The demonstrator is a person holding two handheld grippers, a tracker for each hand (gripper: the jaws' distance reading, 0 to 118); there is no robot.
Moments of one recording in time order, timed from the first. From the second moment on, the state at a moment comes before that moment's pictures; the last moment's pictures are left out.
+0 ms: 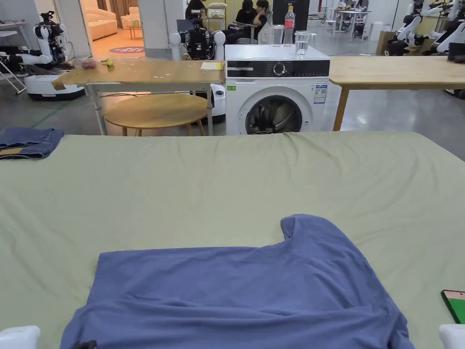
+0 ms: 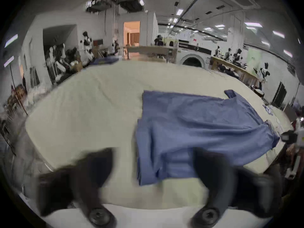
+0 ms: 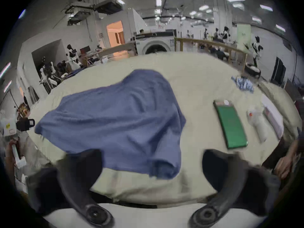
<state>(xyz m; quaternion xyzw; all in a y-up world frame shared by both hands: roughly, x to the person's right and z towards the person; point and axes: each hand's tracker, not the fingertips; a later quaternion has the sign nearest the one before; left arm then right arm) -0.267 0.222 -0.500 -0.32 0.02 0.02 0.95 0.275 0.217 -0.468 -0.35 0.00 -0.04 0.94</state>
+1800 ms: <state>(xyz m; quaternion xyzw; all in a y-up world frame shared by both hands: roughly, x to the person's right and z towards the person) -0.250 0.217 -0.769 -0.39 0.00 -0.06 0.92 0.292 0.158 -0.792 -0.44 -0.04 0.01 0.90</state>
